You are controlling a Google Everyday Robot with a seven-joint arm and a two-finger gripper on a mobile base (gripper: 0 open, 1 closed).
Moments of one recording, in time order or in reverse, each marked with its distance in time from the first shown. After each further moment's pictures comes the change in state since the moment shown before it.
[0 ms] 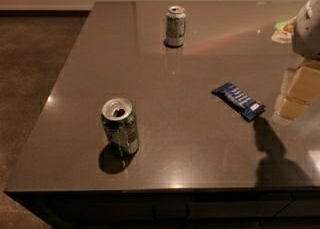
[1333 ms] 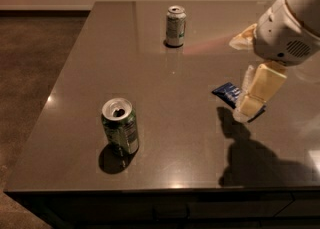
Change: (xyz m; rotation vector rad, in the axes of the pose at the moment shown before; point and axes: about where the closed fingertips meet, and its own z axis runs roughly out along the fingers) arm -0.062 0.005 0.032 -0.121 -0.234 -0.064
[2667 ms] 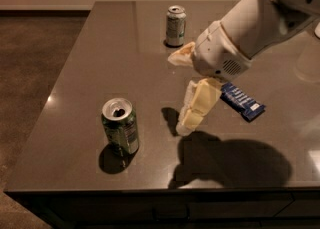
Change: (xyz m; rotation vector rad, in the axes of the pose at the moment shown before) arm -0.092 0.033 0.065 -0.174 -0.258 -0.145
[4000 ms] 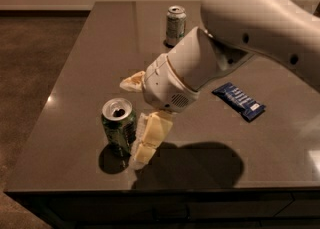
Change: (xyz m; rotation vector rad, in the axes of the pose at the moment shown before) arm -0.059 0.045 0.081 -0.115 -0.115 -0.108
